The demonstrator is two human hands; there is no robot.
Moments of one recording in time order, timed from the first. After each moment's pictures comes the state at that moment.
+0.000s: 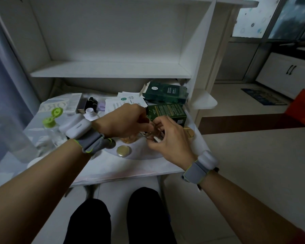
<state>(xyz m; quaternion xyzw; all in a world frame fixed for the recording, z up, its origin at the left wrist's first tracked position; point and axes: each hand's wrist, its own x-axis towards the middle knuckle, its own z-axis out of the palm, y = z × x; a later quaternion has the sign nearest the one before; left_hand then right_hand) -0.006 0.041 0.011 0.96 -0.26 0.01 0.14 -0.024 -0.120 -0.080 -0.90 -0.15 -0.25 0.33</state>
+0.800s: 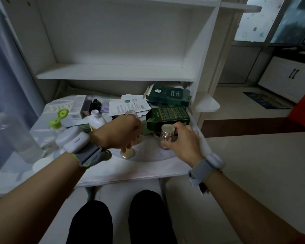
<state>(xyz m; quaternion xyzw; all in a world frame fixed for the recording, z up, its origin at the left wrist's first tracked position) -0.009 0.063 -0.009 0.95 -0.22 -0.09 0.21 -0.001 -0.147 -0.102 -0.95 0.01 -0.17 0.25</state>
